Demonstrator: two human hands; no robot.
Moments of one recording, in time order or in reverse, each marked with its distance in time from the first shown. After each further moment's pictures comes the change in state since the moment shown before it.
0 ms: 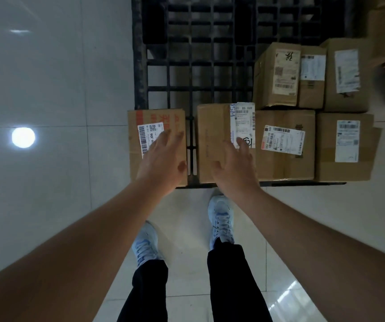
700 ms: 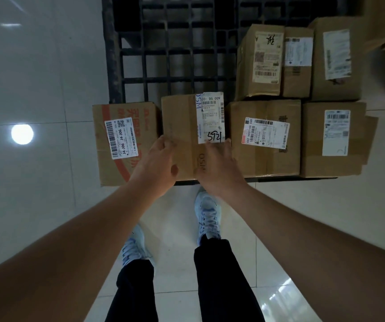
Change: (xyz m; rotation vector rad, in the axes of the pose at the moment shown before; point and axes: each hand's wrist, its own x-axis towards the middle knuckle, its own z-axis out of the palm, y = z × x) left_hand 0.019 0.043 0.047 0.049 -0.156 -0.007; right_hand 0.030 0.063 0.001 0.037 -0.252 -0.015
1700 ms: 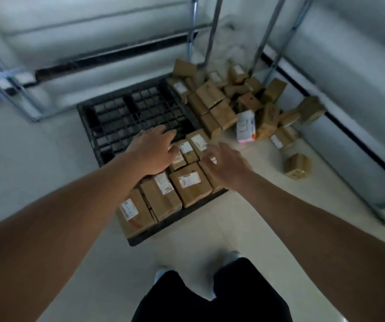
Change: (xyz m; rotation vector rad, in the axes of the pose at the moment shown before) left_hand -0.349 0.242 -0.342 0.491 0.287 0.673; right_hand -0.507 -0.136 -0.229 -0.053 0.643 0.035
